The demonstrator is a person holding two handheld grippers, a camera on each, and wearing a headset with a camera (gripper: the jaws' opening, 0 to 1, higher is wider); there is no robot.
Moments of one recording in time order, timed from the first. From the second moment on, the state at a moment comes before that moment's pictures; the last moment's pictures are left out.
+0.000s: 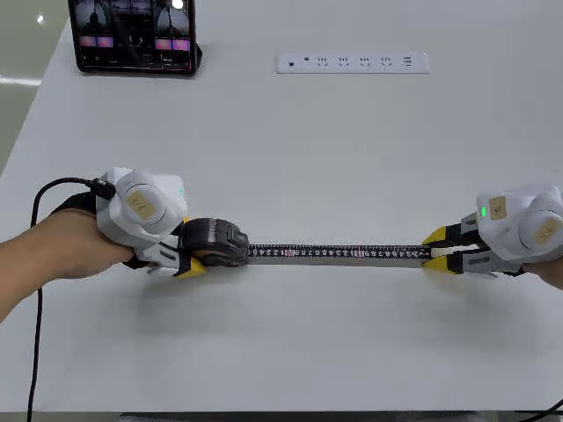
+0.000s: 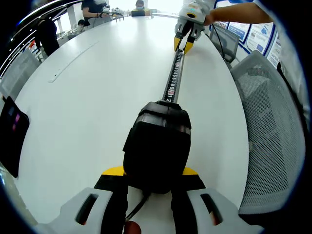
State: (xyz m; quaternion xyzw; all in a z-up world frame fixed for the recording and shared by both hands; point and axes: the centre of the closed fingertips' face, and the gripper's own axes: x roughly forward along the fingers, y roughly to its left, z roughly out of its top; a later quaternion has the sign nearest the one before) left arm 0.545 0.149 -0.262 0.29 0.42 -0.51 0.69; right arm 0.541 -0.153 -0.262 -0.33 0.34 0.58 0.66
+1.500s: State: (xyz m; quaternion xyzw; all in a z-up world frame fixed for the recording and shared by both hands) left arm 0.546 0.141 -0.249 0.26 0.40 -0.50 0.73; right arm 0.540 -0.150 -0.259 -0.30 0.38 0.57 0.67
